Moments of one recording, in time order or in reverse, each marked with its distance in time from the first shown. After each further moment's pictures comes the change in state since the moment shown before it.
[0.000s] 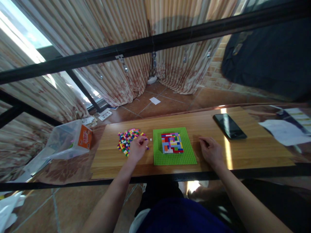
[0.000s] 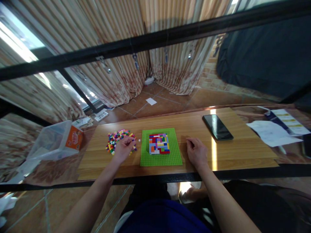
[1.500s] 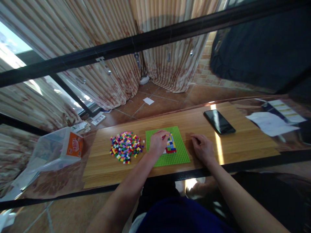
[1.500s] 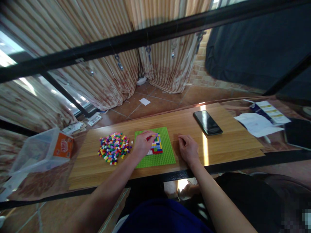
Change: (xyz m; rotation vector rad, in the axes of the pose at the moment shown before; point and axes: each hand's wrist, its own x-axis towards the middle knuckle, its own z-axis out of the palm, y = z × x) left_hand 0.022 0.076 0.097 0.051 -0.152 0.350; right_hand -0.001 -0.005 0.001 -0.029 0.000 -0.006
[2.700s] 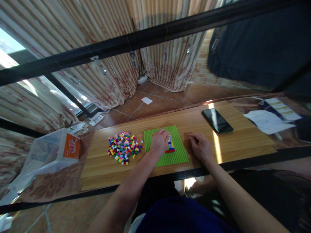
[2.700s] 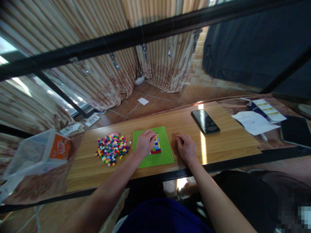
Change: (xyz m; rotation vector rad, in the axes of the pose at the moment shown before) left_hand 0.002 0.000 0.011 0.285 -0.115 0.051; right_hand 0.001 -0.005 -0.002 0.038 0.002 0.020
